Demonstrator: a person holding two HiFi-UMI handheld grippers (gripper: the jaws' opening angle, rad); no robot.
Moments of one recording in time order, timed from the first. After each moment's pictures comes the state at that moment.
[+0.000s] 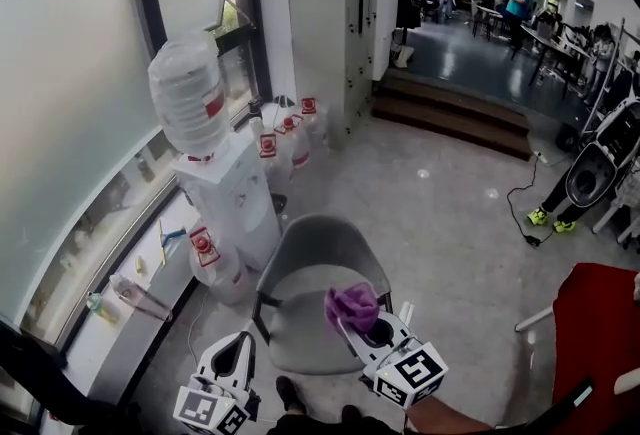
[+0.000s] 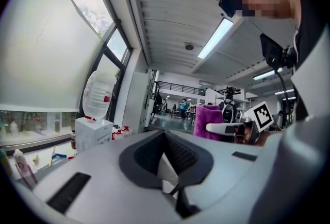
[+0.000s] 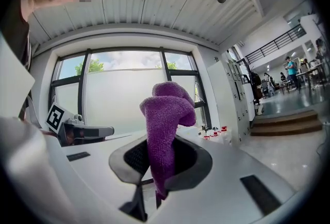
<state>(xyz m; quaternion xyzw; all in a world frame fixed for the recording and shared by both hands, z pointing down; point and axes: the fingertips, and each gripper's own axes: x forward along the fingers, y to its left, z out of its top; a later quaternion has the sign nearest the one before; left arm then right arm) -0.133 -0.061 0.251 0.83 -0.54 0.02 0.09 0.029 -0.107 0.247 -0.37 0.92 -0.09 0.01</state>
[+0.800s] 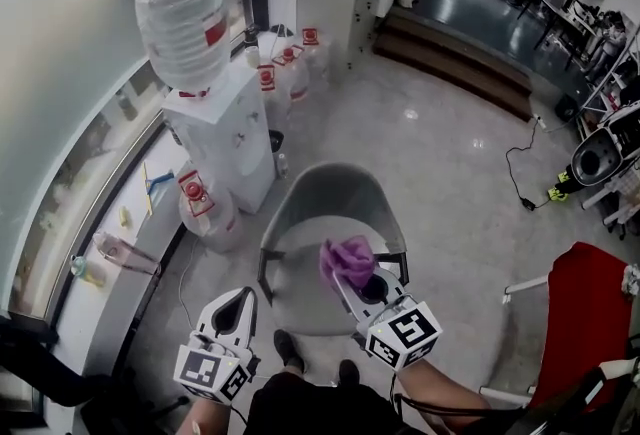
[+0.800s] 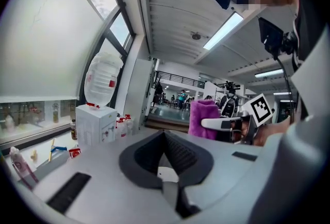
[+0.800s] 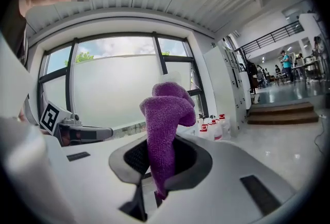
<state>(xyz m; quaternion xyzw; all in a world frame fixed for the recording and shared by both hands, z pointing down) -0.211 -0.139 0.315 0.84 -0.52 0.04 0.13 -0.059 -0.182 0.306 -0.40 0.91 -0.13 -0.04</state>
